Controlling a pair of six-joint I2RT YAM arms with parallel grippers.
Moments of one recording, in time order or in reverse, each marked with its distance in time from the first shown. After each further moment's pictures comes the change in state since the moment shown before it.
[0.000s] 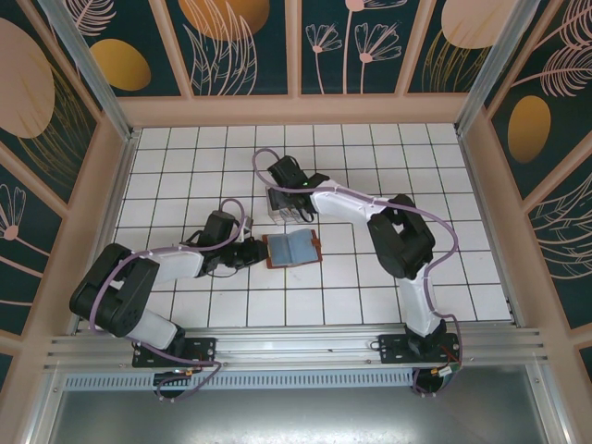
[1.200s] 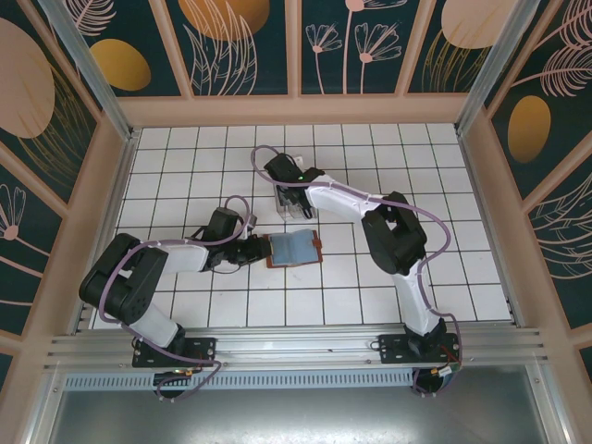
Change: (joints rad) left arm 0.000 0.079 0.046 0.016 0.008 0.028; right arm -0.005 0.069 0.122 -0.154 0.173 0.032
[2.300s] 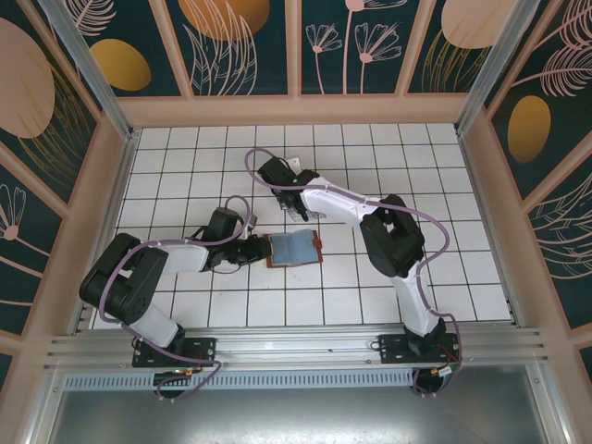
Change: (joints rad) left arm 0.000 0.001 -0.001 0.006 0.003 0.011; right arm 0.035 -0.003 0.013 -0.043 0.076 0.022
